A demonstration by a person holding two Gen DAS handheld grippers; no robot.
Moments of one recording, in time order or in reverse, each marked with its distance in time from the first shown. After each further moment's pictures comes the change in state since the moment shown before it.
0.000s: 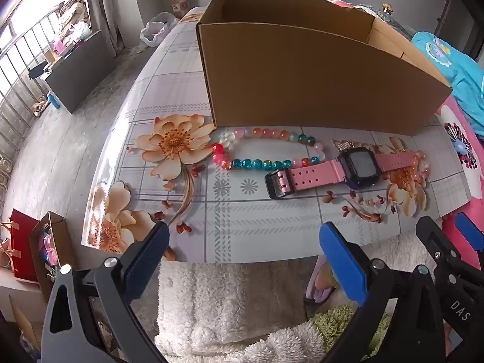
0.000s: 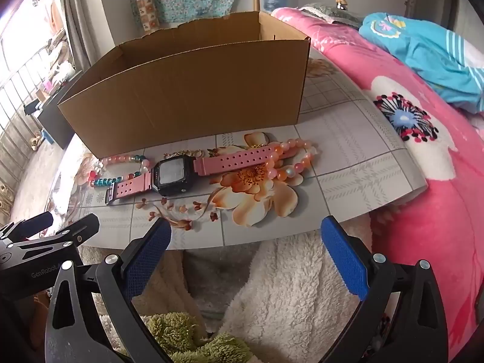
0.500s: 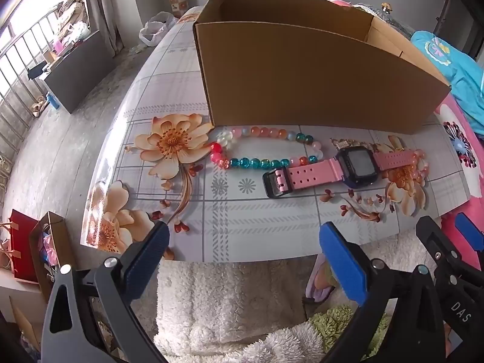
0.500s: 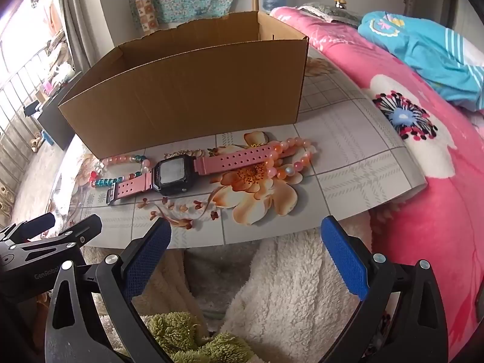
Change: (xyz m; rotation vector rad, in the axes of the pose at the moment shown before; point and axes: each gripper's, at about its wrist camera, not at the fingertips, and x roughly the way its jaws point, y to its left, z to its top) left arm -0.001 -0.001 0.001 0.008 -0.001 0.004; right arm -0.003 -0.001 0.000 -0.001 -0.002 0.000
